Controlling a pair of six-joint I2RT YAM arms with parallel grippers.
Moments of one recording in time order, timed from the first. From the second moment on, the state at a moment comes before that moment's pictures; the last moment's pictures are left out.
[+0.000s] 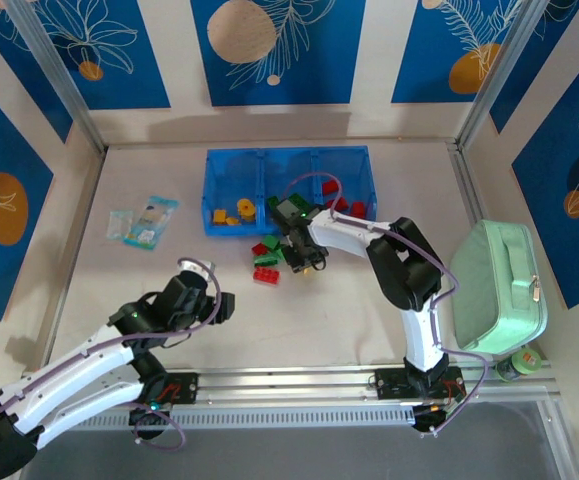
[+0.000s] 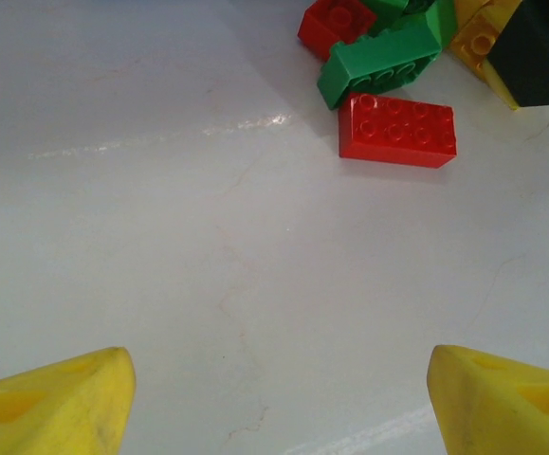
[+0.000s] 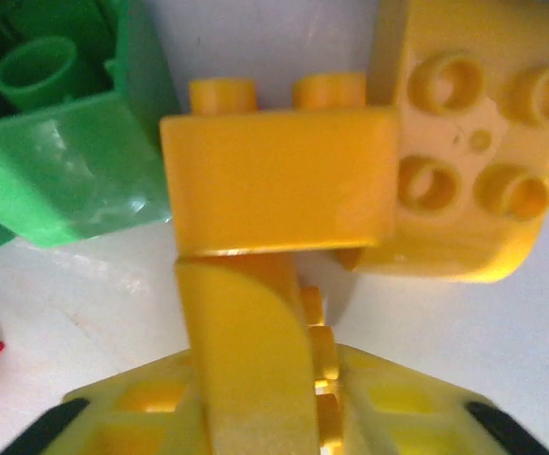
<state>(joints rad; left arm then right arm) -0.79 0.71 0.48 -0.62 -0.20 -0.55 0.75 2.01 1.42 -0.85 0.11 0.30</state>
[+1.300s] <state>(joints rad) -0.80 0.53 0.48 -0.76 -0.20 -0.61 0.81 2.52 2.71 -1.17 0.08 0.32</state>
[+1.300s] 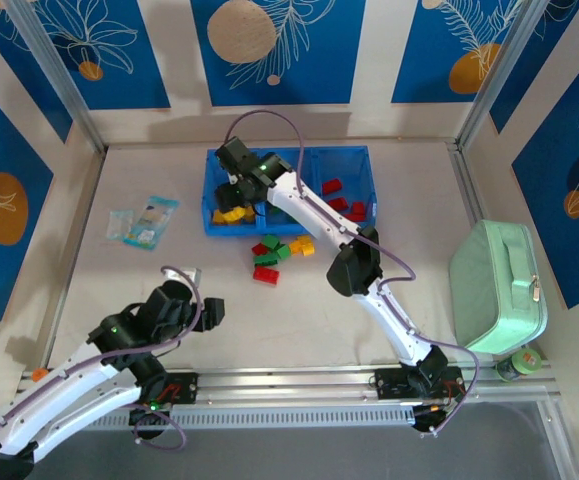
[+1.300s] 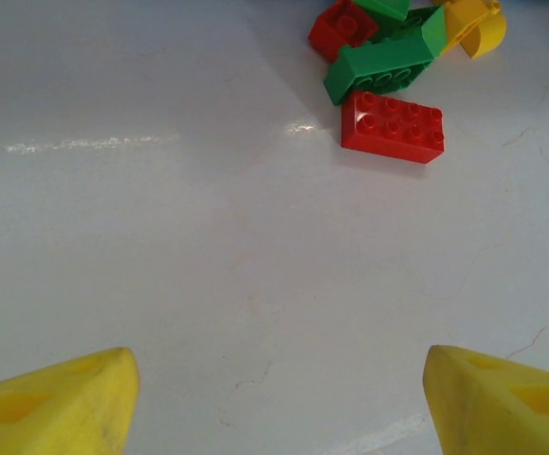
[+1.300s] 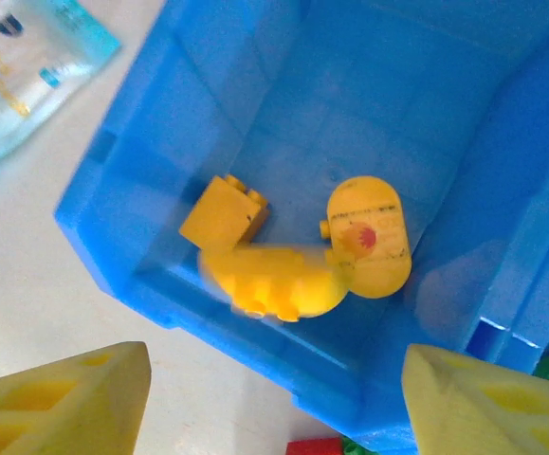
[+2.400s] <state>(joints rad) -0.76 1.40 0.87 -0.43 -0.09 -0.47 0.66 1.47 1.27 -0.84 0.14 0.48</state>
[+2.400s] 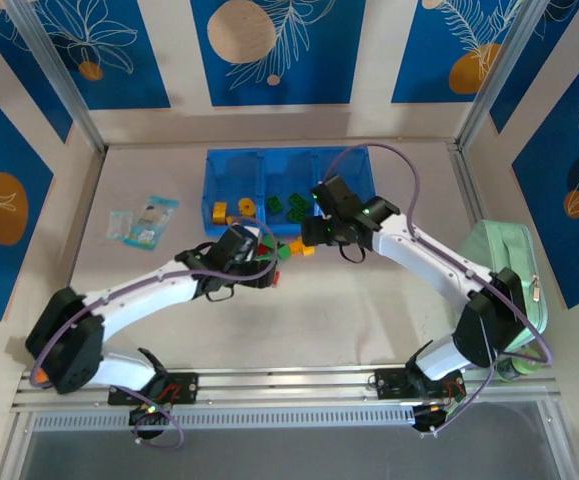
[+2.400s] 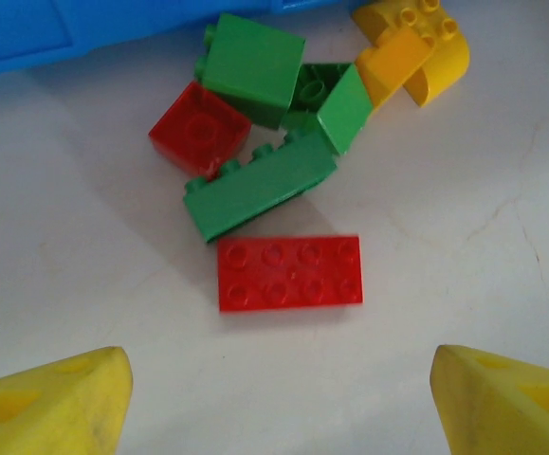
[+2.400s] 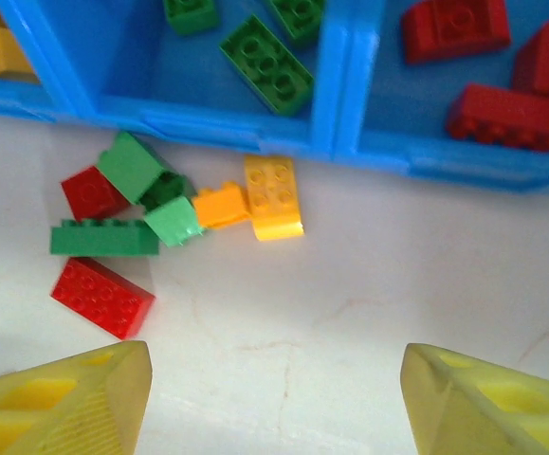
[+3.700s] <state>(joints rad) -0.74 1.89 1.19 -0.47 -0.18 -0.62 0.48 1.21 0.89 -0.69 0.02 0.53</state>
